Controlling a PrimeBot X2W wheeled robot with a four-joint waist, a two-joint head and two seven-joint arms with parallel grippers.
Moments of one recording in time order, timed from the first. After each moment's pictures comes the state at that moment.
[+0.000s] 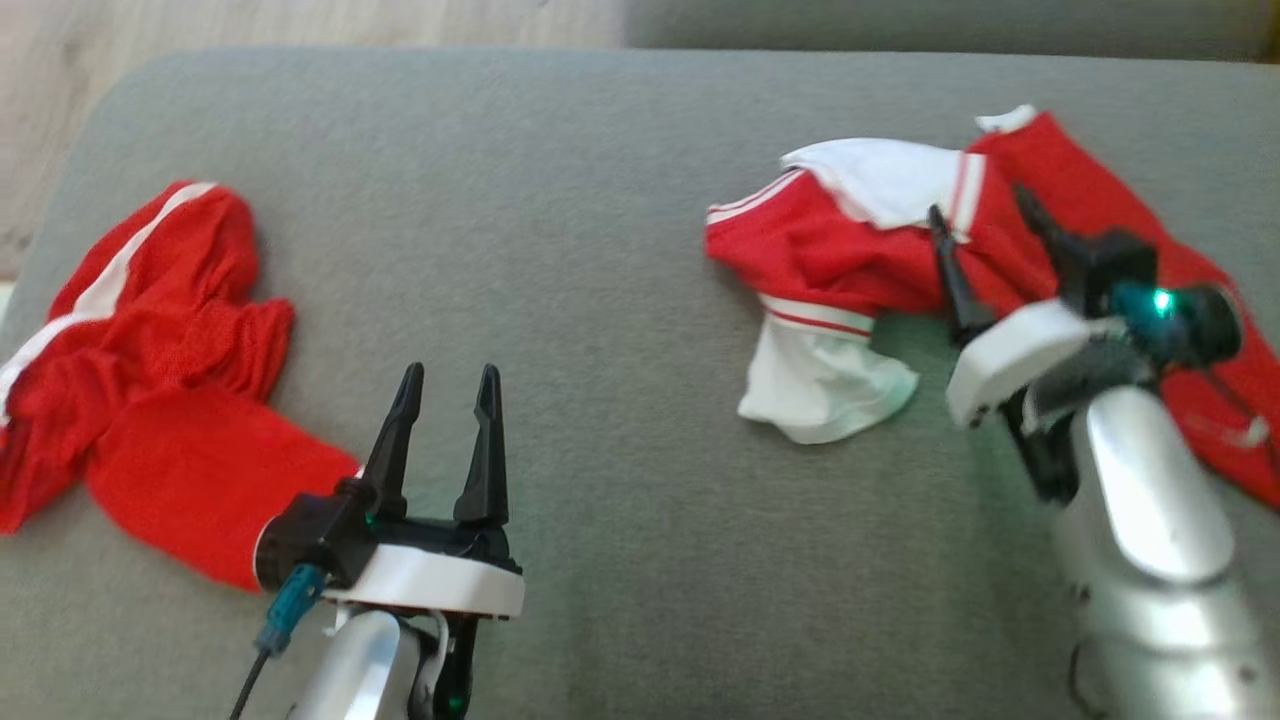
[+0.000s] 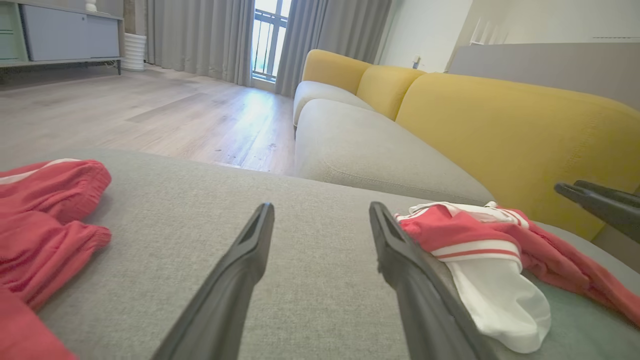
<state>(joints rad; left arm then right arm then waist) -0.17 0.05 -0.30 0.25 -0.36 -0.04 -0.25 -0.46 -0.08 0.07 0.43 -0.04 0.12 0.01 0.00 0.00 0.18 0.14</state>
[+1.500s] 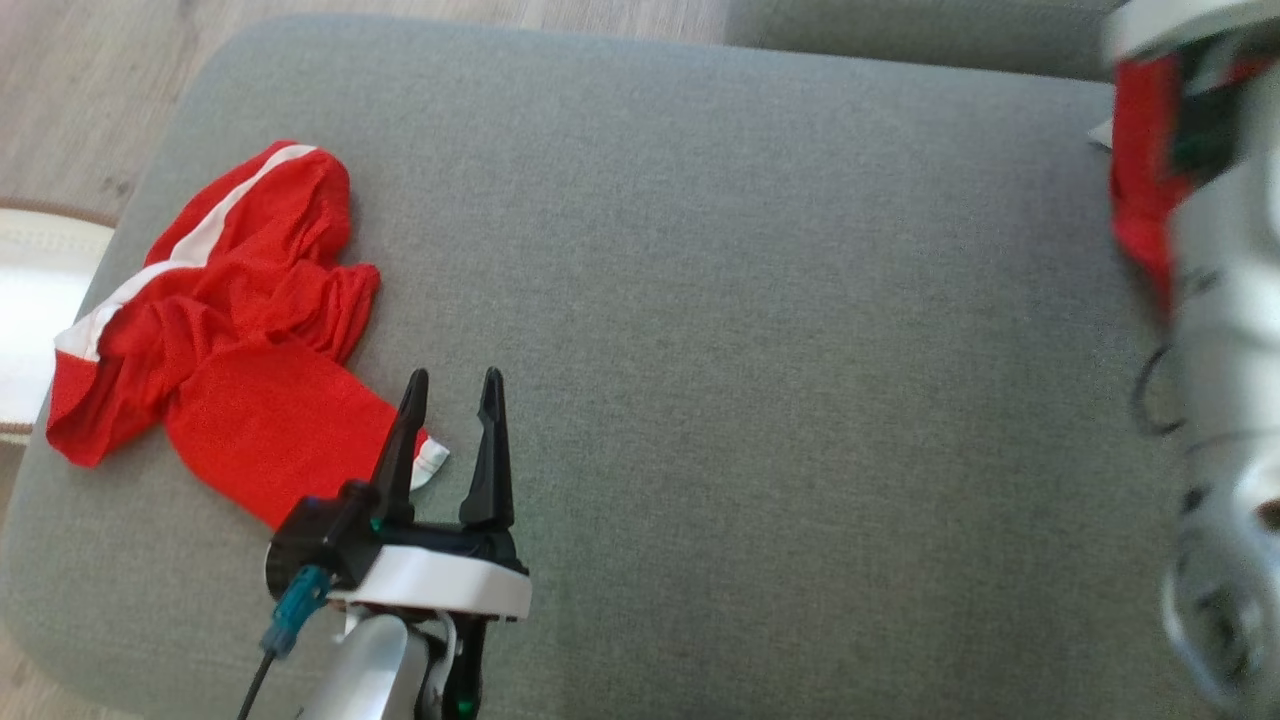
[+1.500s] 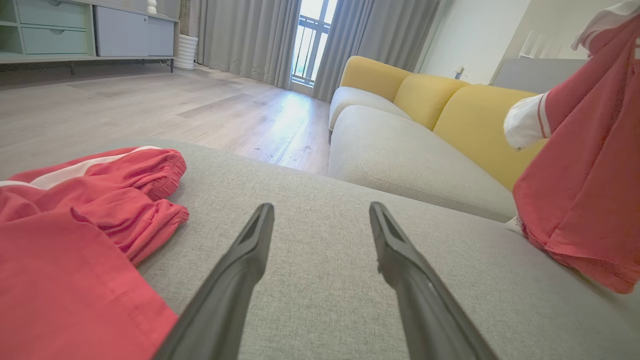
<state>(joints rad) -0.18 0.05 -0.34 0.26 -0.42 -0.01 -0.25 -1.05 -0.14 -0.12 0.77 -0.04 0.12 -0.25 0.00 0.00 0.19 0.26</state>
